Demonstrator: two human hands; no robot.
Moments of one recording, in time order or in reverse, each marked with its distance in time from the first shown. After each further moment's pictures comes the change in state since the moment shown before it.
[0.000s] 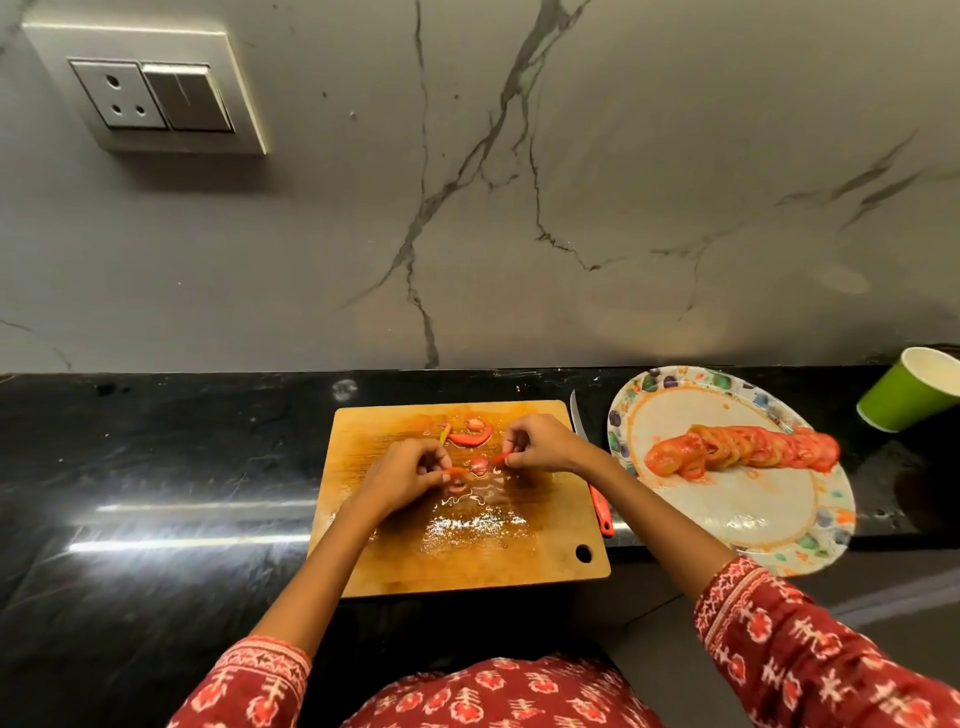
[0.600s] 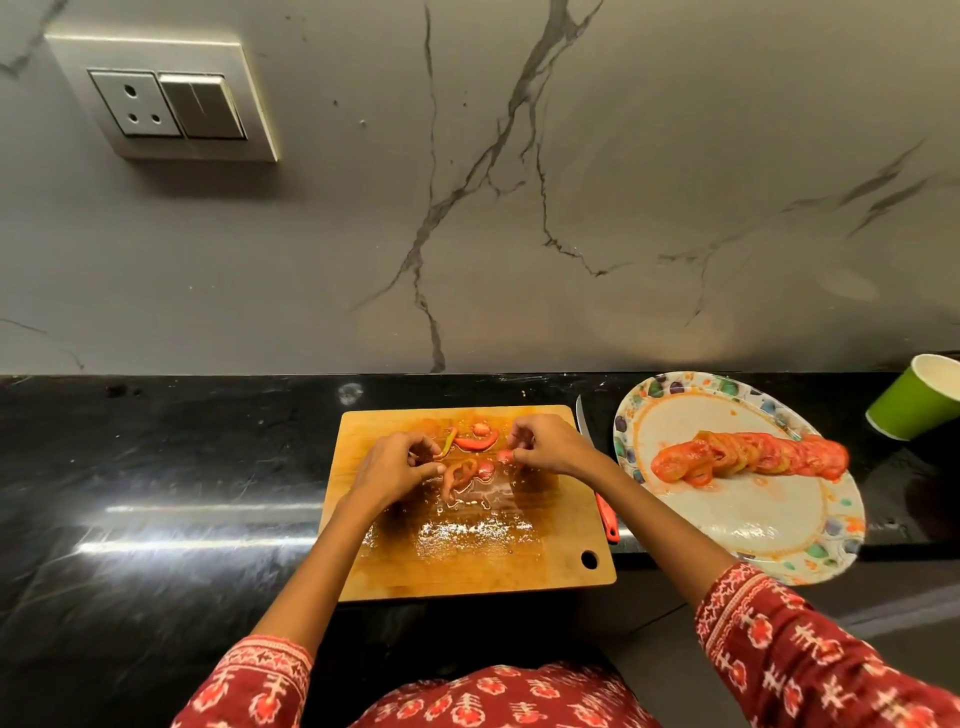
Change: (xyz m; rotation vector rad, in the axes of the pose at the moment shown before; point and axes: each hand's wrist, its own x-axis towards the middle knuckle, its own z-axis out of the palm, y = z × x) left_hand 0.000 -0.006 -0.011 -0.039 0.155 -0.107; right_hand 0.002 -0.002 0.001 -0.072 0.111 0.033
